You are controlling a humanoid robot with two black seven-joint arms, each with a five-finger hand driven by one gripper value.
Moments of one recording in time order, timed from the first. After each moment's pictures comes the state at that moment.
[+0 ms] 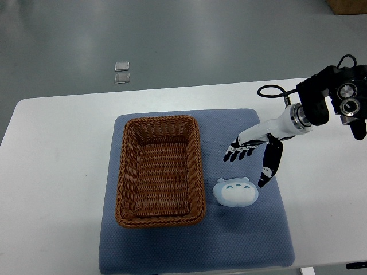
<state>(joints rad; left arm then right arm) -0.06 0.00 -0.09 -0.21 0.07 -0.06 0.06 1.43 -0.72 -0.20 1.57 -0.76 0.48 -0.25</state>
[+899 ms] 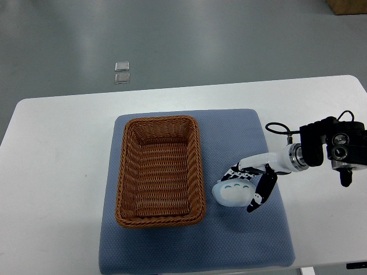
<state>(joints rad) -0.06 0.00 -0.09 -0.21 0.07 -0.06 0.06 1.08 -0.70 -0.05 1.55 -0.77 0.31 -0.25</state>
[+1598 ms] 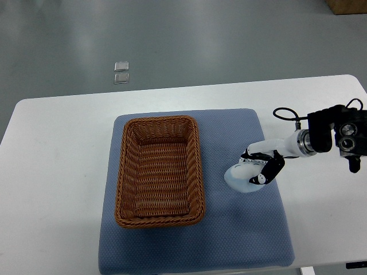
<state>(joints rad) -0.06 0.00 -0.09 -0.21 0.07 -0.06 0.06 1.16 -0.76 -0.02 1.53 -0.87 0.35 -0.25</state>
